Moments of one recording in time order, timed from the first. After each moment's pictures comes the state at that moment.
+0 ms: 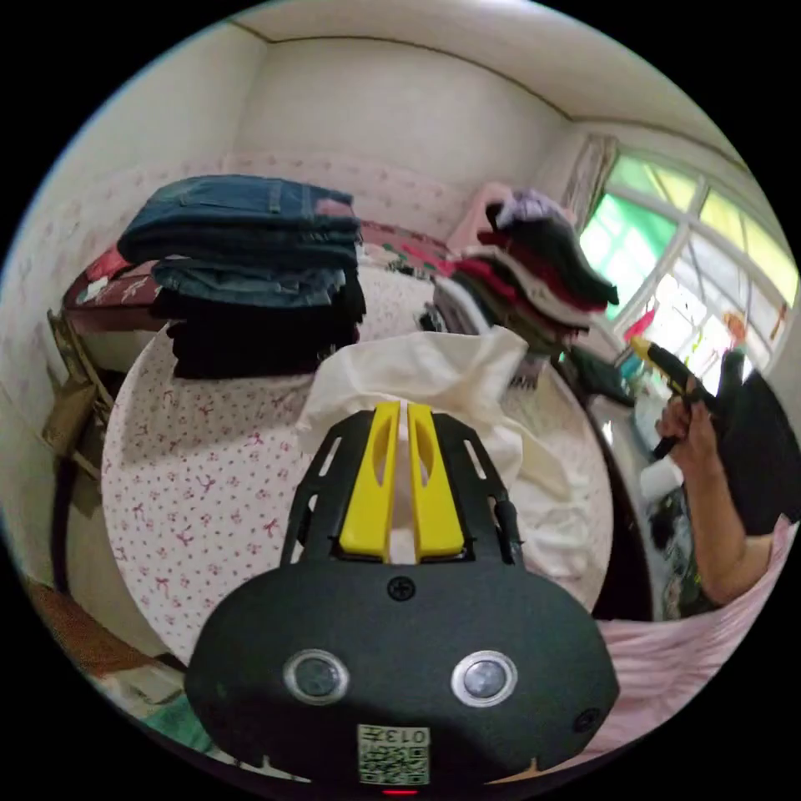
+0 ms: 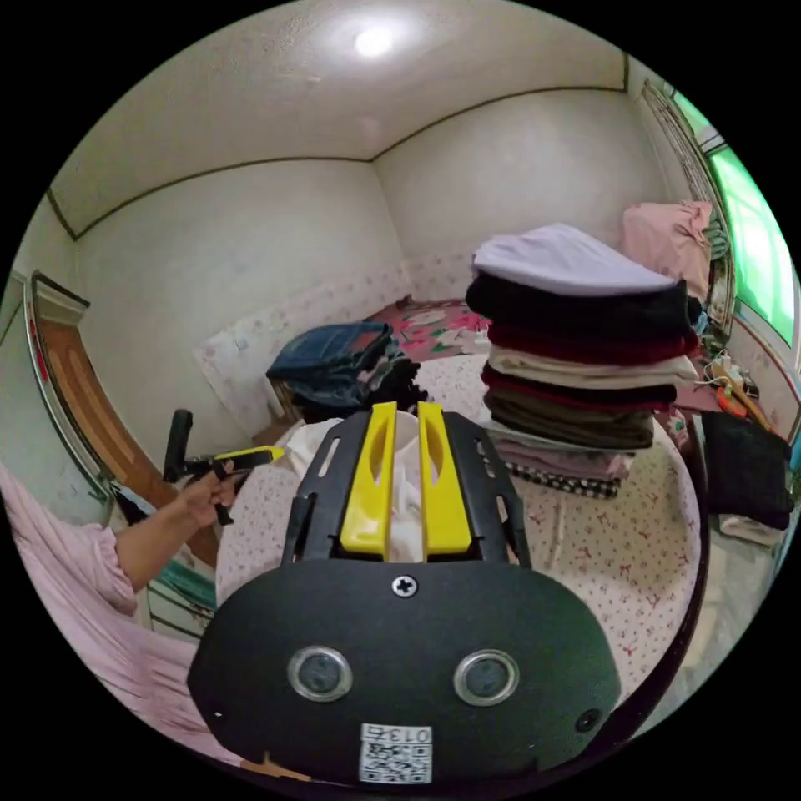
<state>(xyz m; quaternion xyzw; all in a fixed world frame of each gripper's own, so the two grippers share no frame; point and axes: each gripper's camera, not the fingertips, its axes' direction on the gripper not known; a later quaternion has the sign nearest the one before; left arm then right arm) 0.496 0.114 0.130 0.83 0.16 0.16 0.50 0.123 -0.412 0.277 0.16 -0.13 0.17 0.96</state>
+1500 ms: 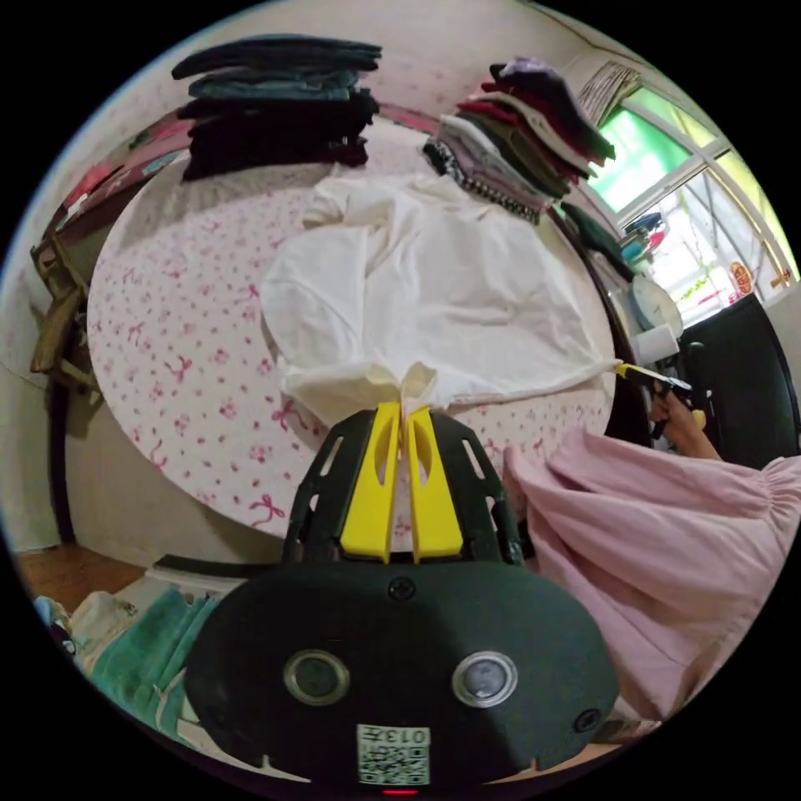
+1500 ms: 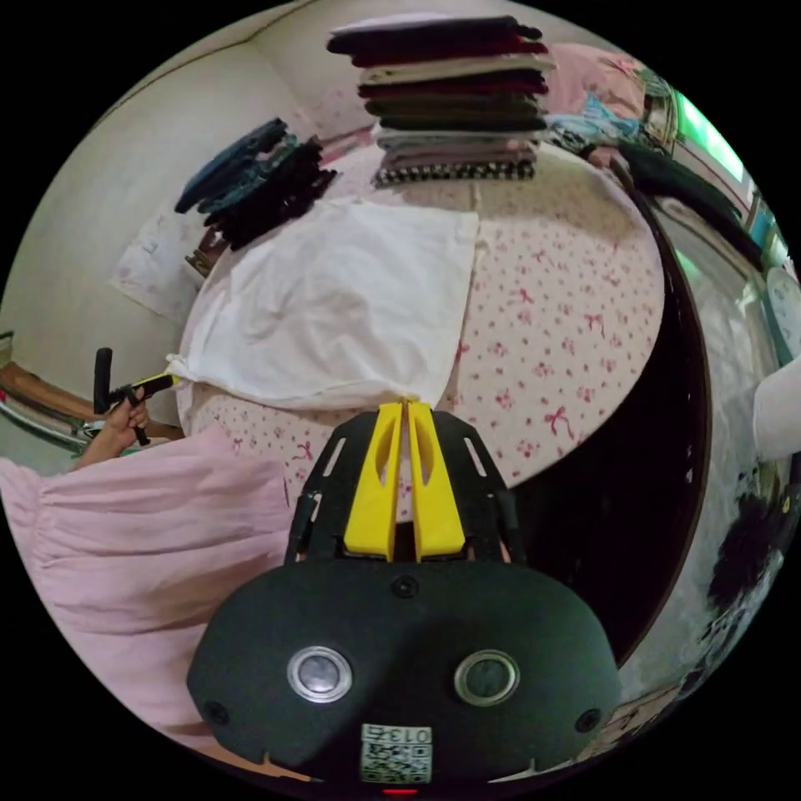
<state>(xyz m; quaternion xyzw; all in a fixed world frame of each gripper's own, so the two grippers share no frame) 0.425 0.060 0.329 0.71 0.13 0.22 0.66 0.070 -0.144 0.311 -0.16 -0.12 0.27 0.94</state>
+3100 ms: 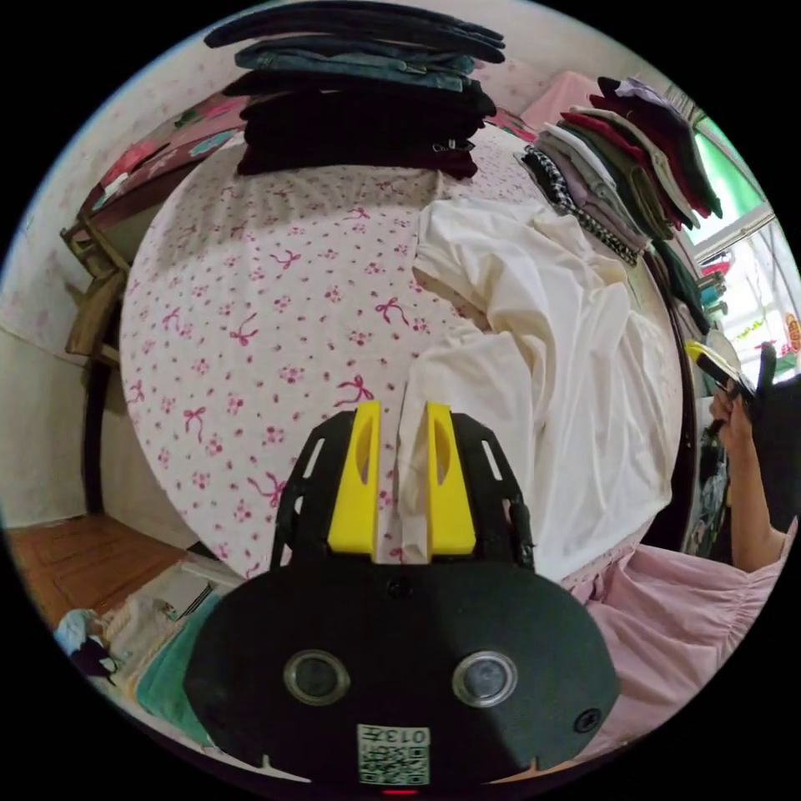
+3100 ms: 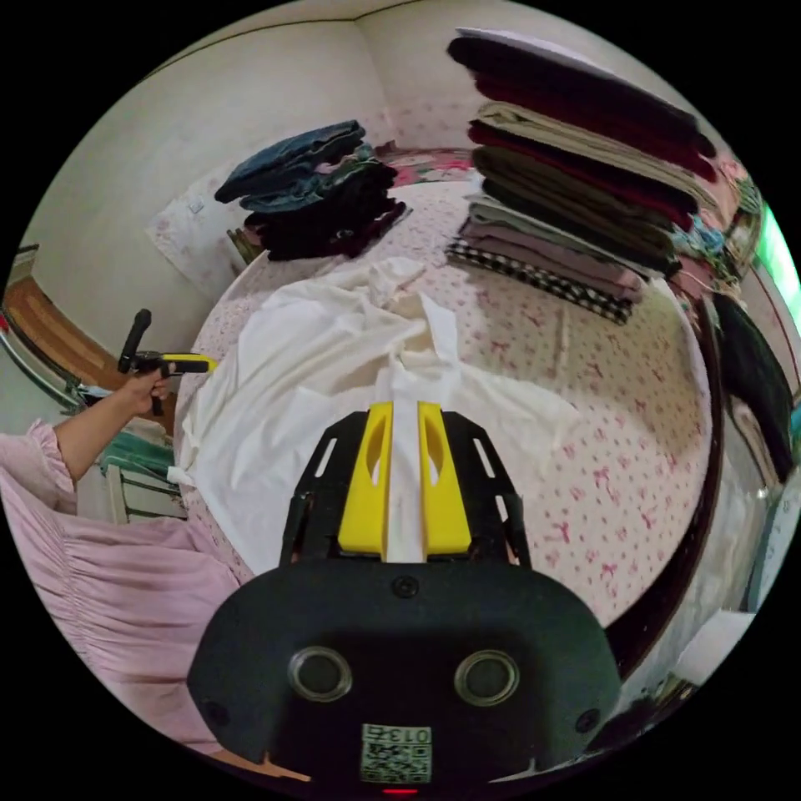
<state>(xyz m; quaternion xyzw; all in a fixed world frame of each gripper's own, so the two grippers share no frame) 0.355 0.024 0.187 0.69 0.11 0.12 0.70 0.098 -0.243 0.423 -0.11 -0.14 0.13 0.98</state>
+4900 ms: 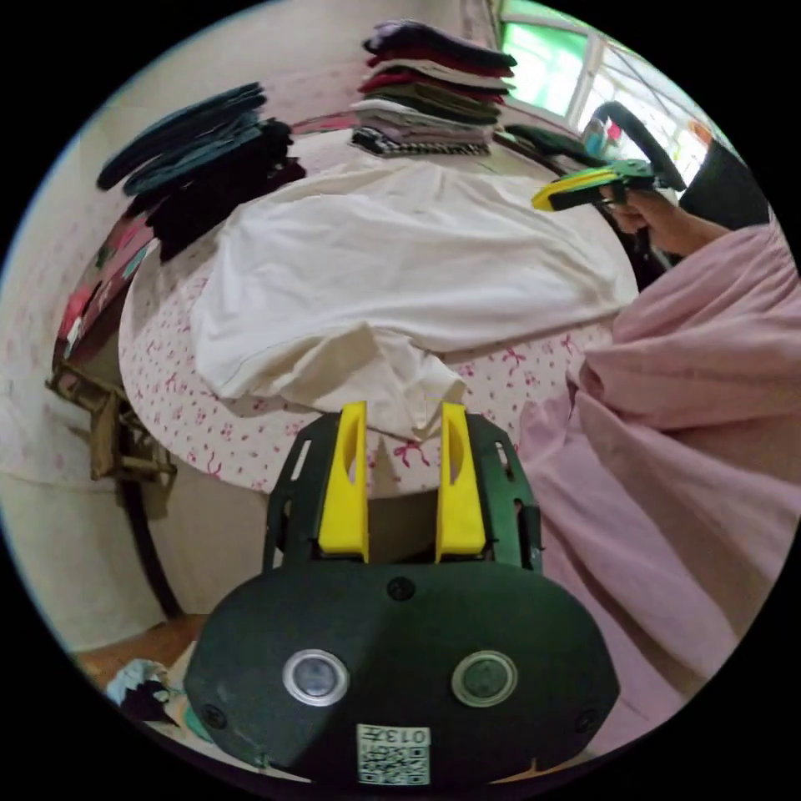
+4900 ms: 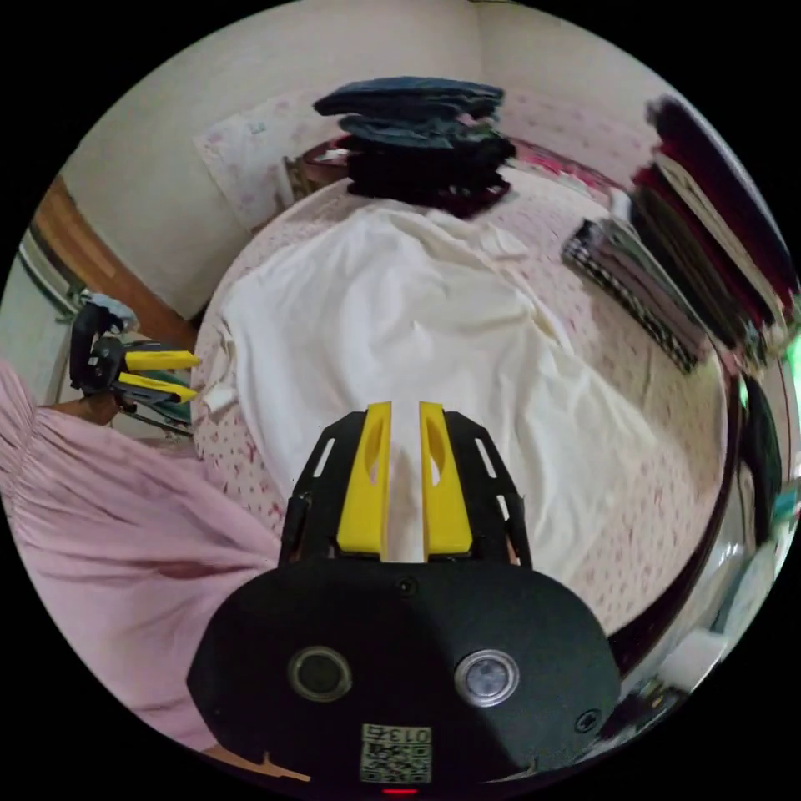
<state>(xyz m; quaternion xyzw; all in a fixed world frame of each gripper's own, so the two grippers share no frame) 0.424 0.105 0.386 0.72 -0.07 0.25 0.64 -0.023 -0.228 0.443 -0.16 -0.13 0.02 0.98</state>
